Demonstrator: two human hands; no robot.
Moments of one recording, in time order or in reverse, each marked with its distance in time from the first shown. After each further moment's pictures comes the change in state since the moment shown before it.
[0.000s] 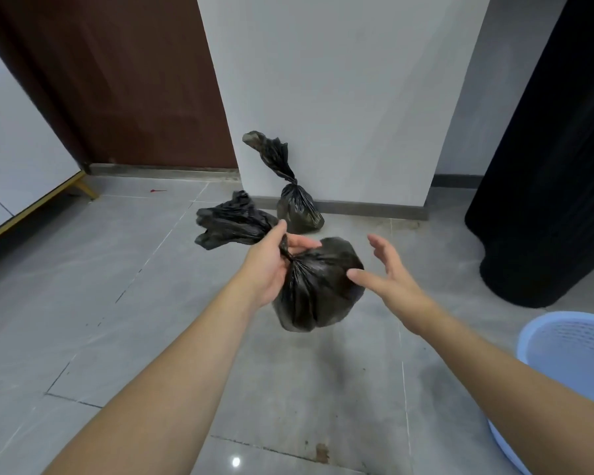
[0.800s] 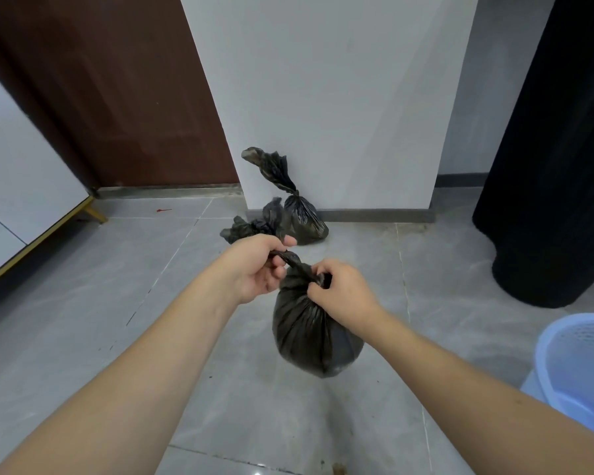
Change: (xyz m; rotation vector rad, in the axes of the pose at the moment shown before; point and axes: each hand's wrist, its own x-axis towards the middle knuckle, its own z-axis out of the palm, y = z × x) left_hand -0.024 0.059 0.002 0.289 0.148 -0.192; right_hand 0.031 -0.017 0.070 -0.493 0.081 -0.215
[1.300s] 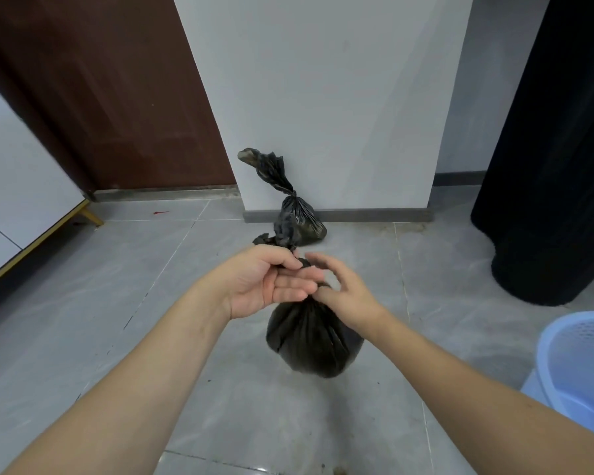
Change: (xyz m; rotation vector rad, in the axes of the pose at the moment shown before) left_hand -0.017 -0.005 -0.001 -0.110 -0.425 0.011; right_hand -0.008 0.009 -0.006 0.493 -0.103 -0.013
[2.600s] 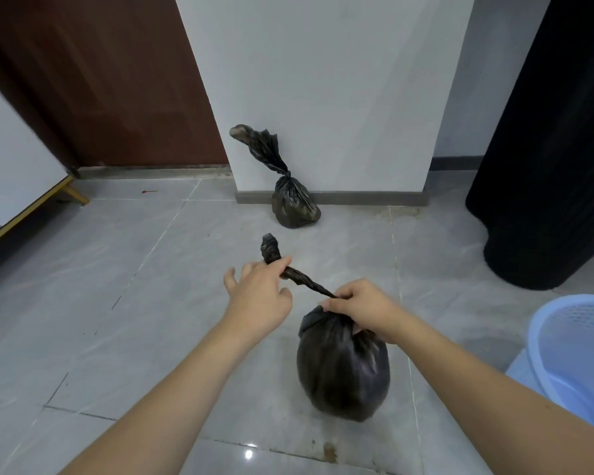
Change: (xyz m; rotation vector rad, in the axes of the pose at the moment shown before) left_hand 0.029 -0.085 -0.010 1.339 0.608 0.234; right_hand -0.021 0.037 -0.023 -0.202 -0.104 0.466
